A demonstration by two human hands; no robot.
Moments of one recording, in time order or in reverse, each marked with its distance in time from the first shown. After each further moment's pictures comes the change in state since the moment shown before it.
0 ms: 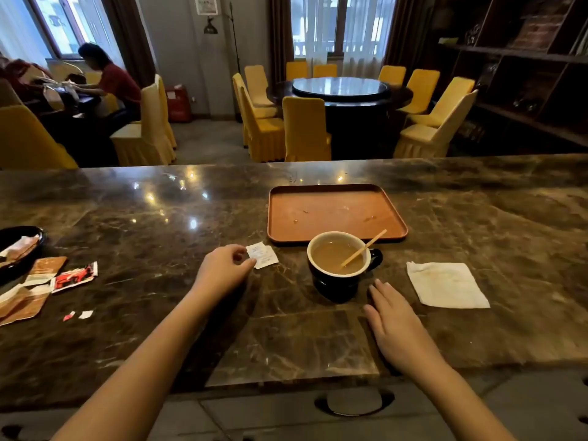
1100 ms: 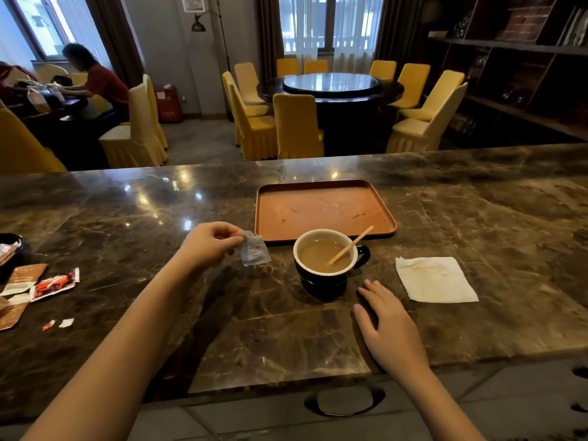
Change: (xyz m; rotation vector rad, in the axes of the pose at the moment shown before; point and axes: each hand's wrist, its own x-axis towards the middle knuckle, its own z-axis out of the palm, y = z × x) left_hand 0.004 0.035 -0.034 -0.307 -0.102 0.070; right_hand -0.004 0.008 0.011 0.159 0.212 -0.057
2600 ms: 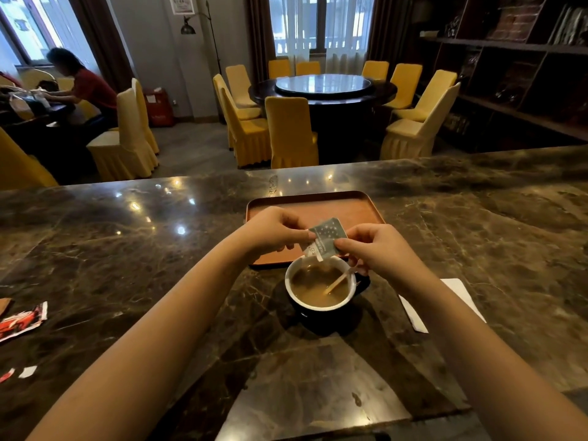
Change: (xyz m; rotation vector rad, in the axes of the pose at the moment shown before) left_hand 0.048 0.095 0.053 0.083 -0.384 0.141; right_hand 0.124 -0.060 -0.069 0.512 -0.220 0.102
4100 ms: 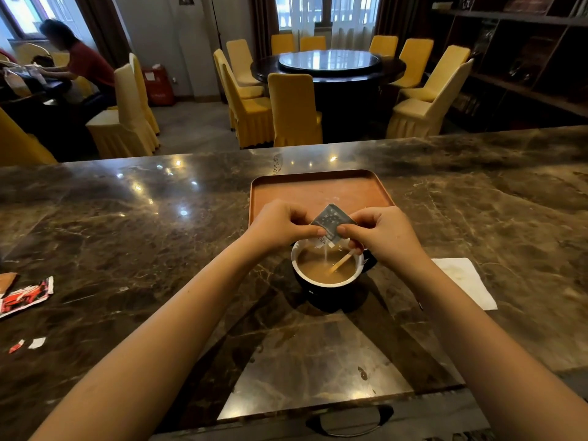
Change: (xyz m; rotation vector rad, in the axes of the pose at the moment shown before) left_hand -0.001 -0.028 0.024 0.125 0.139 0.122; right_hand 0.002 0.017 0.013 -0.104 0.088 -0.146
